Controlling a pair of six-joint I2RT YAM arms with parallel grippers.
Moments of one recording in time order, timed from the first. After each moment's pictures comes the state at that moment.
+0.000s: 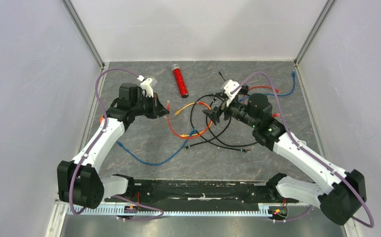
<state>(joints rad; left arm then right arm) -0.21 1.24 0.94 -0.39 0.51 -0.21 0.62 1.04 0.81 0.13 -0.24 -0.13</state>
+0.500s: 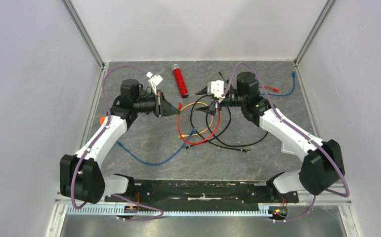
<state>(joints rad) -0.22 1.28 0.94 -0.14 0.98 -0.31 0.53 1.38 1.07 0.09 -0.88 -0.58</state>
